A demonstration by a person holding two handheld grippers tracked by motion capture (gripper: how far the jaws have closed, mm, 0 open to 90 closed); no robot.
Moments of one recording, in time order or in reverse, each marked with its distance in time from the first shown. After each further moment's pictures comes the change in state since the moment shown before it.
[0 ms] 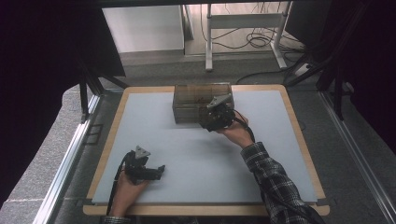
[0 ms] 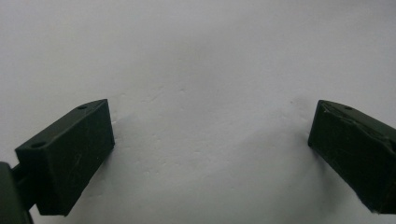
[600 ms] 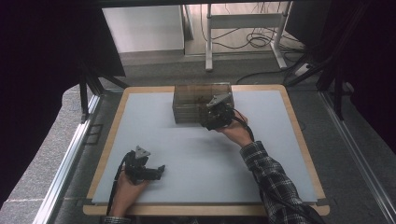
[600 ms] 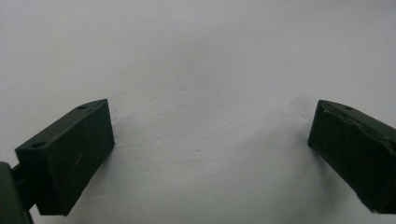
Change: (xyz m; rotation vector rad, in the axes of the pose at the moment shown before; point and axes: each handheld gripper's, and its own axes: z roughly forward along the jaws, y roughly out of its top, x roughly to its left) left arm 0.000 0.000 0.000 0.000 0.000 0.000; right arm -0.004 0.001 0.003 -0.008 -0.008 0.008
